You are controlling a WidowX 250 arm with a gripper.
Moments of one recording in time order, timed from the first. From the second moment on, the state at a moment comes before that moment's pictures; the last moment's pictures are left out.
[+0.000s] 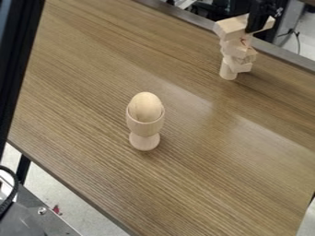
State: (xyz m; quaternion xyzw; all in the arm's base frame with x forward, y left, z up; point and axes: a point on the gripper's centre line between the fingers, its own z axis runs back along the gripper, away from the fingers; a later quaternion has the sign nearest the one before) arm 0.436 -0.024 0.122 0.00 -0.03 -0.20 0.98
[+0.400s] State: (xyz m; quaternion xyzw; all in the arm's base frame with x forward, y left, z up) arm 0.438 -0.025 0.121 0.00 -0.04 -0.20 0.98
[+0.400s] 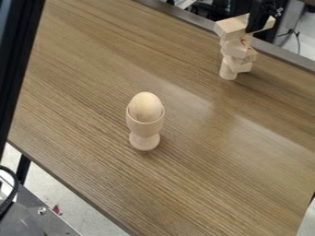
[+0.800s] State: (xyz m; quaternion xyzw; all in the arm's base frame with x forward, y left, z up) arm 0.437 -0.024 0.112 0.00 -0.02 -0.19 0.98
